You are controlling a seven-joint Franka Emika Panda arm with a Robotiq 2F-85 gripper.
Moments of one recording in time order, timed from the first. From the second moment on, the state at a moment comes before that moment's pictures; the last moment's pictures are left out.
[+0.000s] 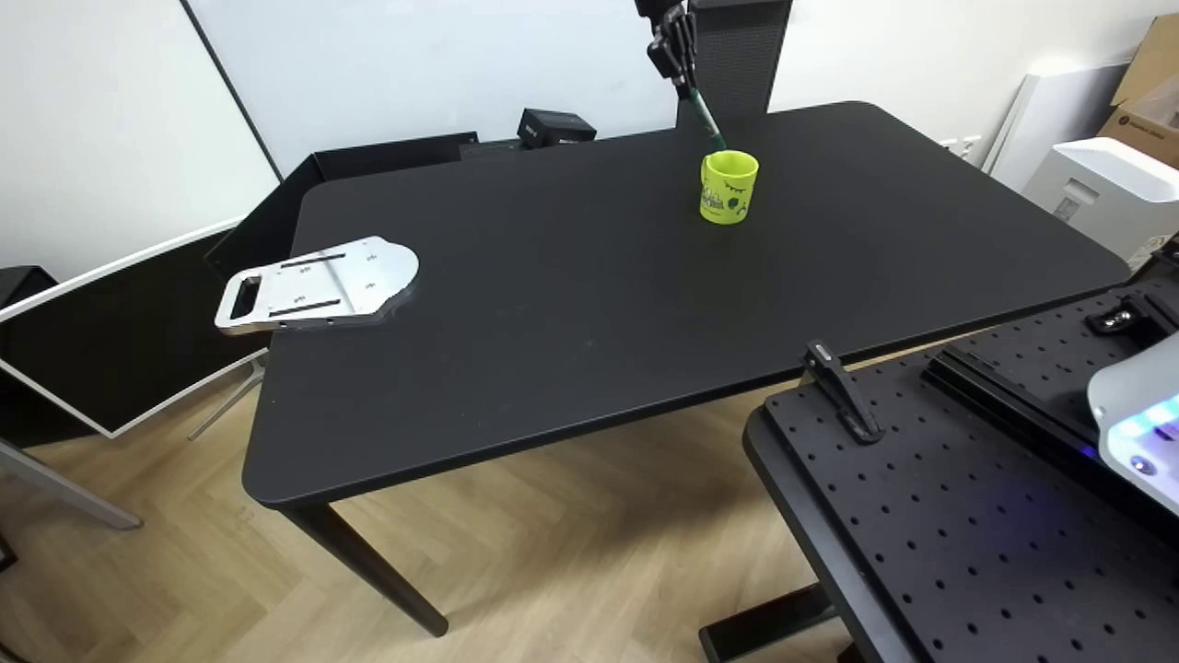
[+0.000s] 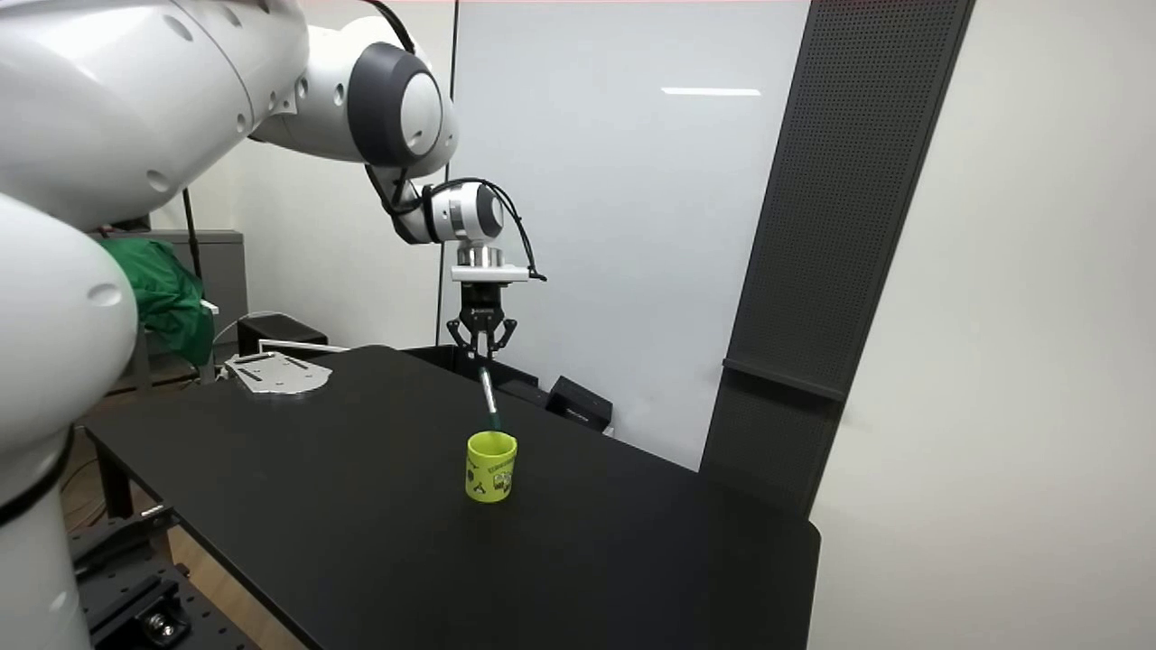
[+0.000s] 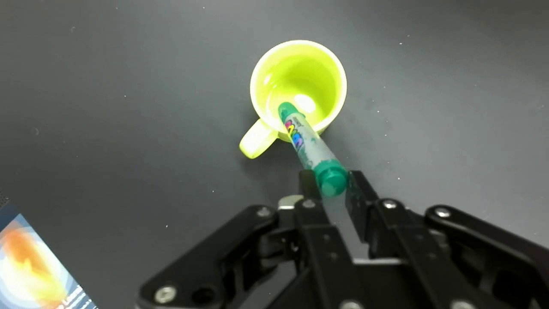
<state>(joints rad) 0.26 0.91 0.09 -1.17 -0.30 1.76 -0.34</state>
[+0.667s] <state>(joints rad) 0.36 0.92 0.10 -1.16 -0.37 1.71 -0.35</state>
